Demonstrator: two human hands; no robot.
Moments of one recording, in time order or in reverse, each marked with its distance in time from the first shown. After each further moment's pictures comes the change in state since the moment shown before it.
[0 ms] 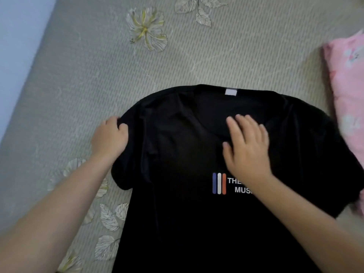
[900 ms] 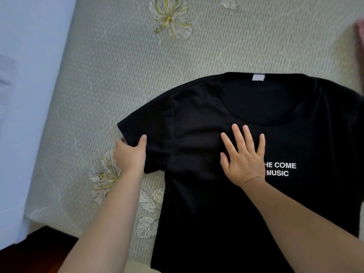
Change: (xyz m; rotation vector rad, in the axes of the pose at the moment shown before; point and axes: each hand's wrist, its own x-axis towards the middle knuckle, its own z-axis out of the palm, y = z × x) left_hand -0.031 -0.054 0.012 -0.511 0.137 -0.469; right_hand -0.039 -0.063 0.031 -0.138 -0.347 0.039
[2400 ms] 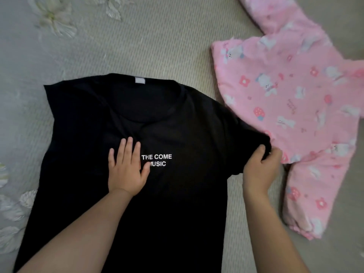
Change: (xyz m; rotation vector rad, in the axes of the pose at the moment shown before) left_hand -0.209 -0.007 0.130 0.681 -0.294 0.995; right_hand -0.092 0.220 -0.099 0.692 0.671 0.982
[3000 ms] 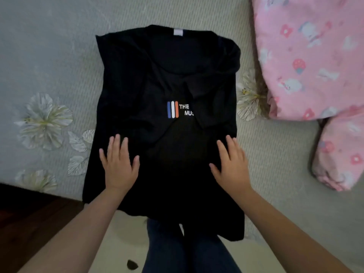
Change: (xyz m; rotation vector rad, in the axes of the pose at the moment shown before) left_hand -0.135 -0.091 -0.015 -0.166 0.083 -0.192; right_hand -0.149 0.066 -0.029 -0.622 -0.858 -0.645
